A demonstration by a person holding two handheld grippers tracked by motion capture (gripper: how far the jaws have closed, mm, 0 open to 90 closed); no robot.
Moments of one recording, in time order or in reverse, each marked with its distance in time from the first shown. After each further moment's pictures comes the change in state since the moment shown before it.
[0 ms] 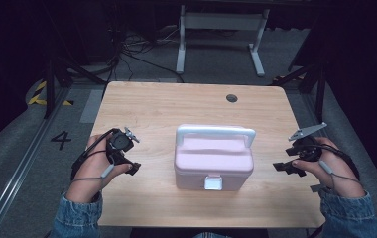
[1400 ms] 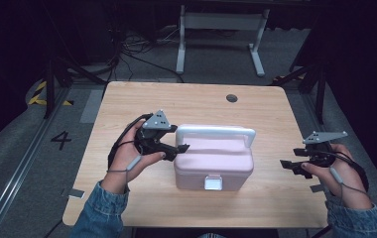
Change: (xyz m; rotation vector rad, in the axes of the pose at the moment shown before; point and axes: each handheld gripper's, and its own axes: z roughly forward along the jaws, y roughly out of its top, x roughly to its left) left arm -0.046 0.071 -0.012 -0.604 -0.294 0.157; right arm 0.000 -0.025 -0.016 -0.174 -0.080 0.074
